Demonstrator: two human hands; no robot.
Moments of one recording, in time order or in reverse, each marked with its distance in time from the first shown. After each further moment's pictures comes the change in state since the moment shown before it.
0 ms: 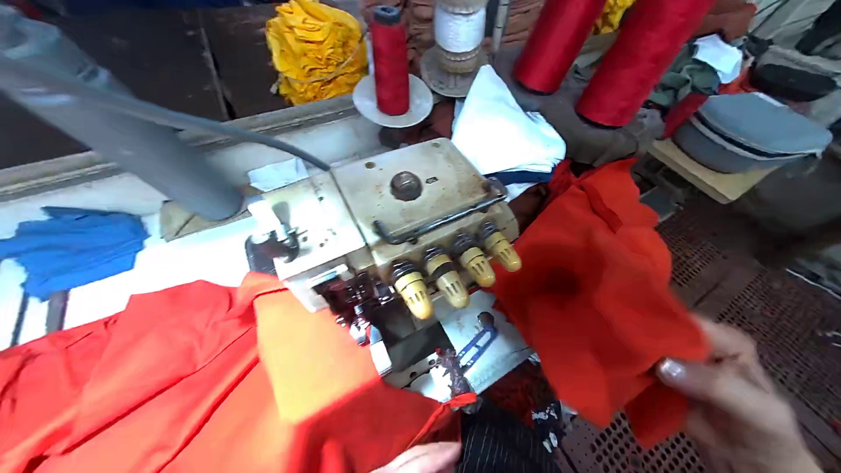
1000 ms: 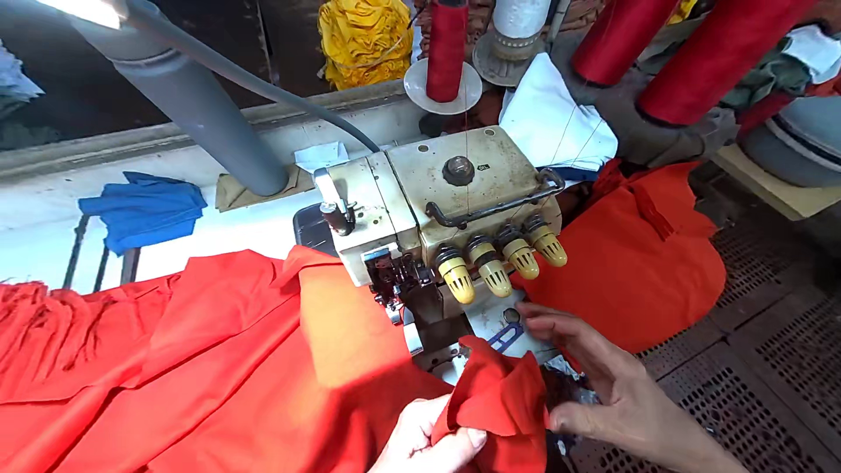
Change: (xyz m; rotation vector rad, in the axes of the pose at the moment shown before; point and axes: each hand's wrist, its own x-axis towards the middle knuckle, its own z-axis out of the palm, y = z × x) left_hand 0.034 0.000 0.003 -0.393 0.121 0.254; right_hand 0.013 0.045 0.058 -0.253 -0.306 0.008
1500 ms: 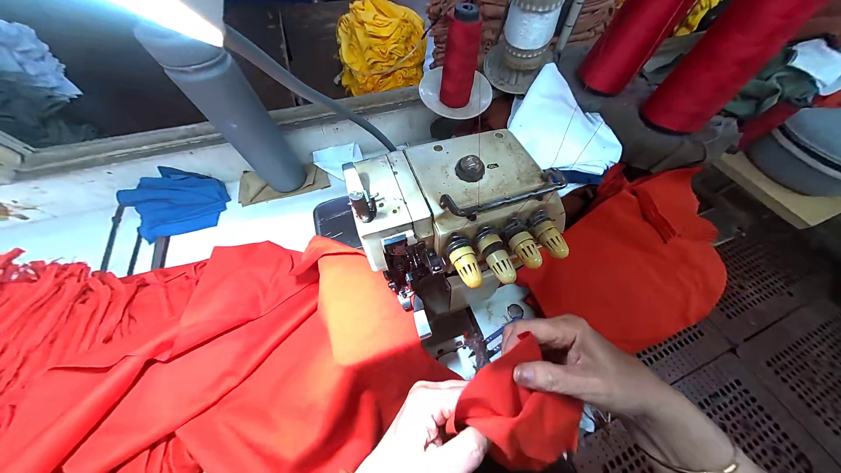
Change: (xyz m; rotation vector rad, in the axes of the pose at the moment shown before) left_hand 0.006 0.011 -0.004 0.285 -0.109 0.232; right_hand 0.041 -0.022 0.010 0.389 -0.355 0.075
